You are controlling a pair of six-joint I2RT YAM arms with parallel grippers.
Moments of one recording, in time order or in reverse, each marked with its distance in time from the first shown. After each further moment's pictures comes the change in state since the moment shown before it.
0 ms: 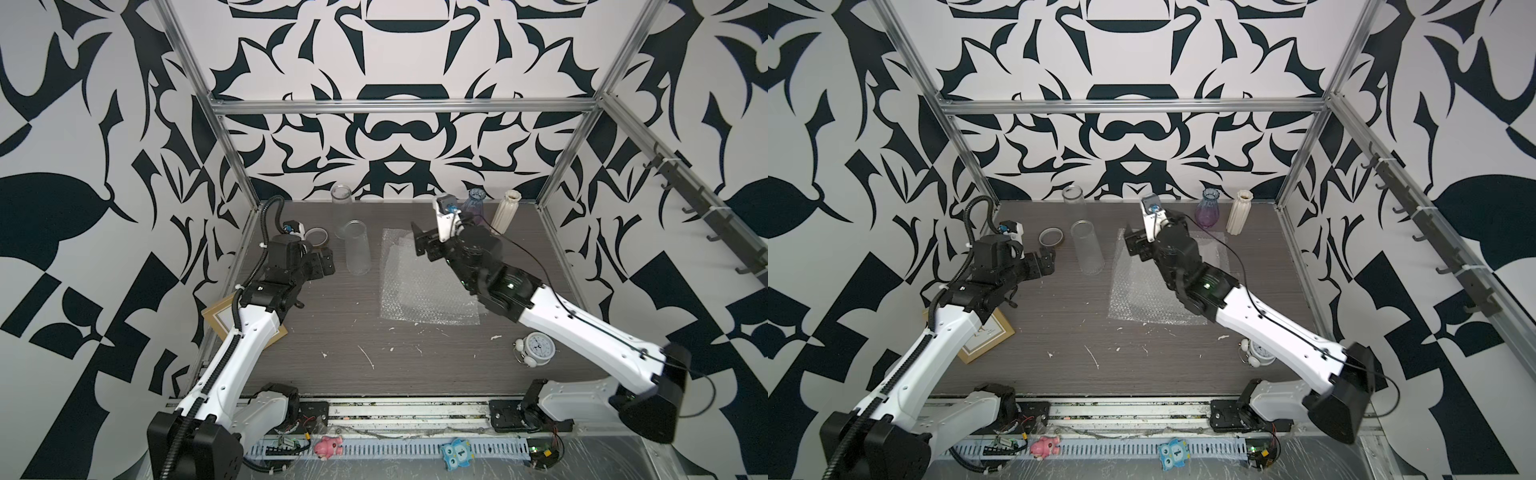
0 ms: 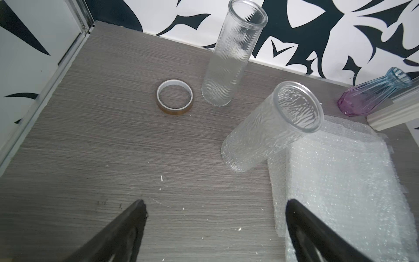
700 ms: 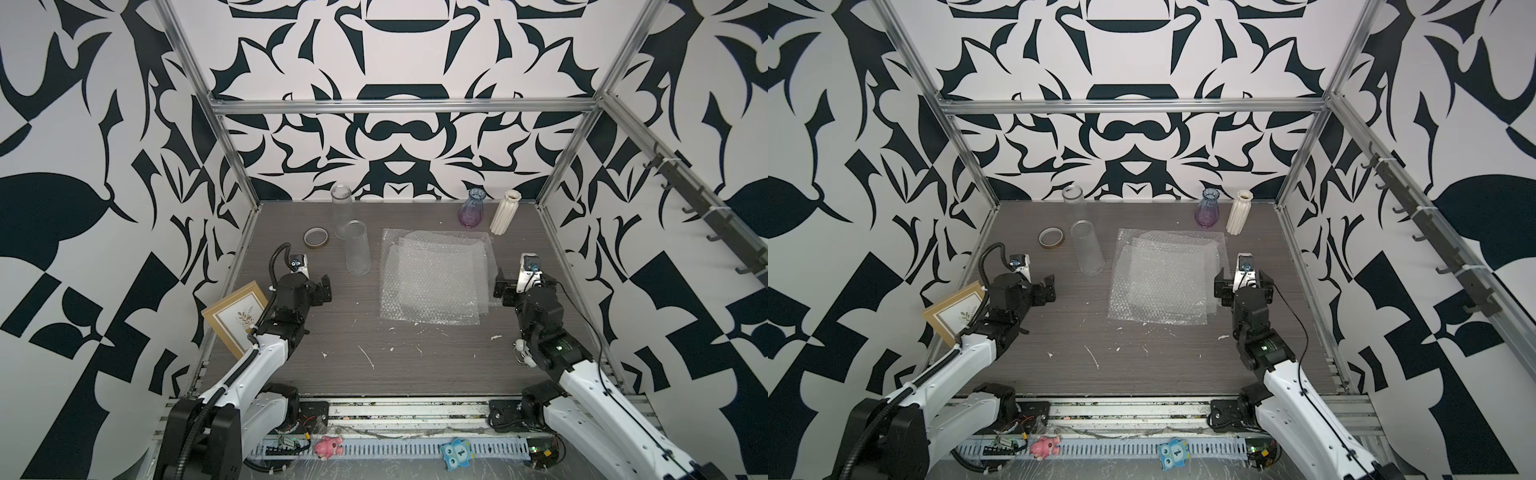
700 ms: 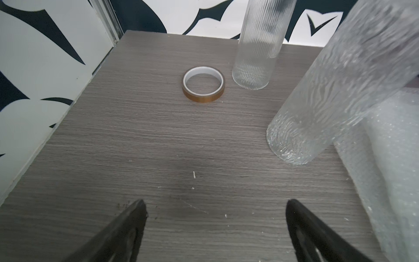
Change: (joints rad) left arm 0.018 0.027 -0.465 0.560 -0.117 0.170; right arm -0.518 -0.419 -0.728 0.132 -0.053 0.047
